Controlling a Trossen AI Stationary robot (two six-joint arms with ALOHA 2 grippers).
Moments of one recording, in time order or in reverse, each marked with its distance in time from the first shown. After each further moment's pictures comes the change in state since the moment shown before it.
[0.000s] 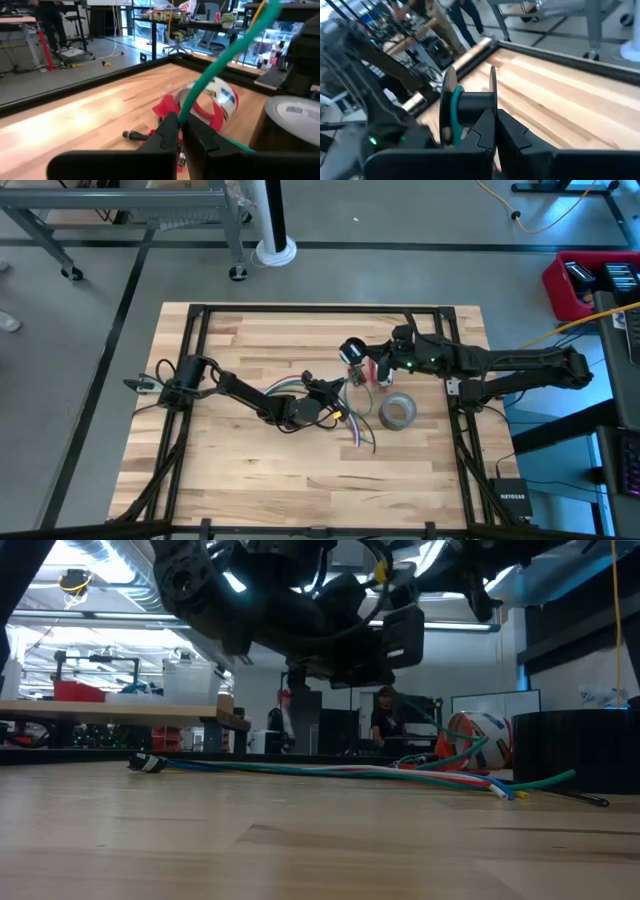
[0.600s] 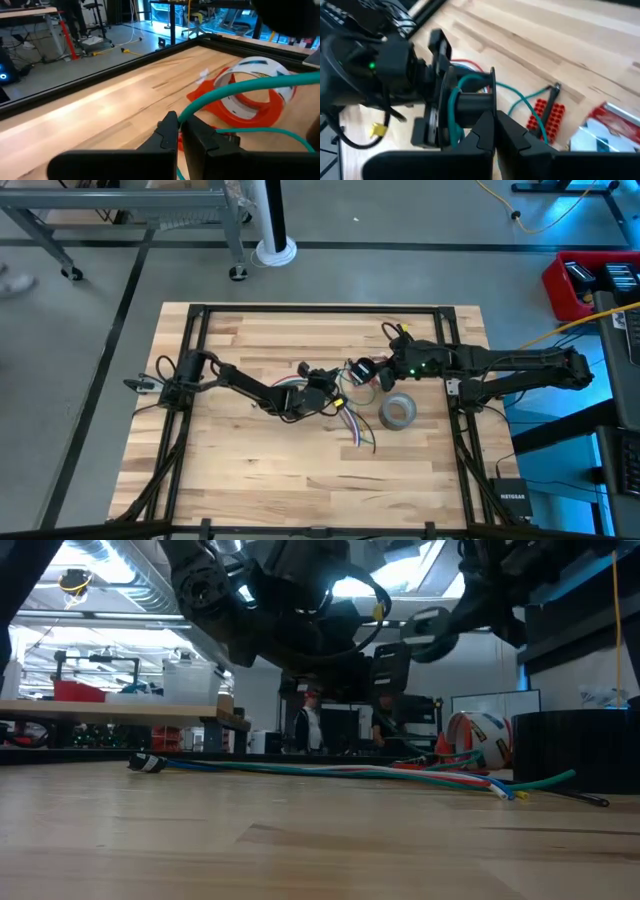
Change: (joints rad) left arm 0.079 -0.011 0.000 -0.162 -0.003 -0.050; right arm 0.000 -0.013 0.000 -0.344 -0.112 0.114
